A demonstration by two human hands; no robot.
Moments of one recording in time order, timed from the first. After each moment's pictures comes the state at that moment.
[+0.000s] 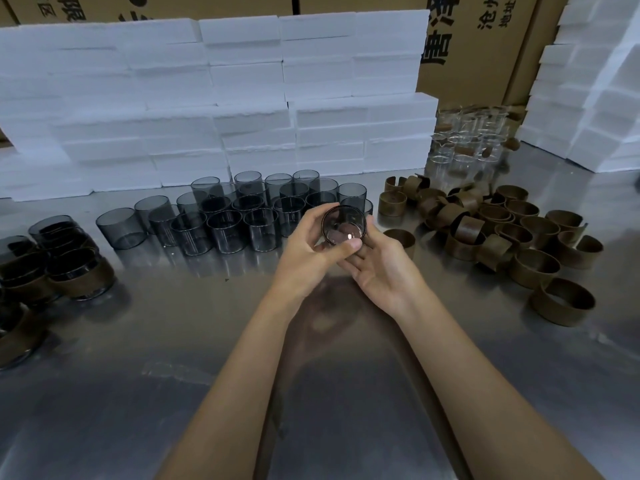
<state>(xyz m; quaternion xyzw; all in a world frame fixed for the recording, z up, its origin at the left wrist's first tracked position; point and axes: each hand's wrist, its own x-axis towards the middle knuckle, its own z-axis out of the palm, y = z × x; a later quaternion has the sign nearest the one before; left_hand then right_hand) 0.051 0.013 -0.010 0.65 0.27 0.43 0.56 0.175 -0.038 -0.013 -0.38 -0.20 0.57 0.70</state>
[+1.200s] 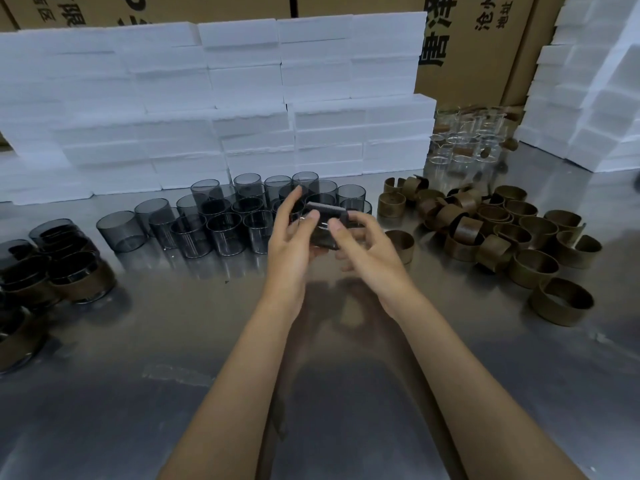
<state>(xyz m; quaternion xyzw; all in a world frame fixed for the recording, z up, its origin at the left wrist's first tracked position) 0.050 0.014 -0.004 0.53 0.29 0.53 0.60 0.164 -0.041 -0.010 -0.56 -0.41 0.34 0.63</state>
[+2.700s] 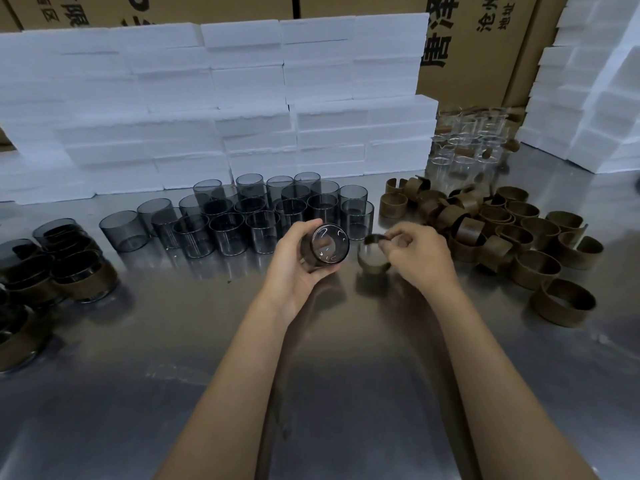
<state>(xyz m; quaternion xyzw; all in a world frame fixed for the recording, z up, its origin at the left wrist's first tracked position) 0.040 0.021 -0.009 0.40 0.31 0.41 0.76 0.220 -0.053 -0.010 -0.78 -0.43 0.11 0.44</state>
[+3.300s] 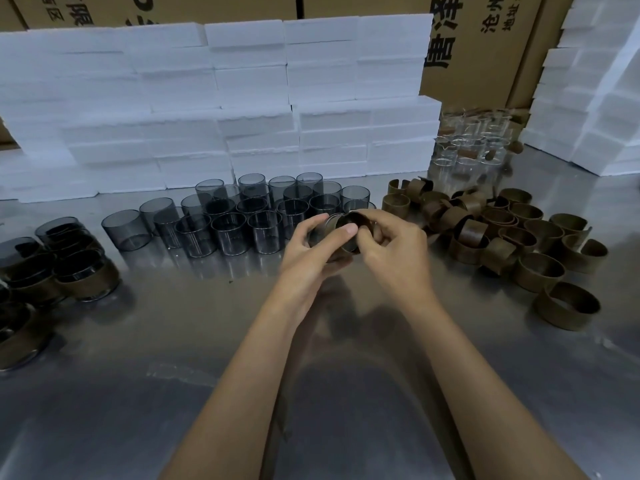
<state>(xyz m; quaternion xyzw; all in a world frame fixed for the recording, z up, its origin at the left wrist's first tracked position) 0.052 0.007 -0.004 0.49 0.29 0.44 0.69 0.170 -0.052 0.004 -0.64 -0.49 0.06 0.59</state>
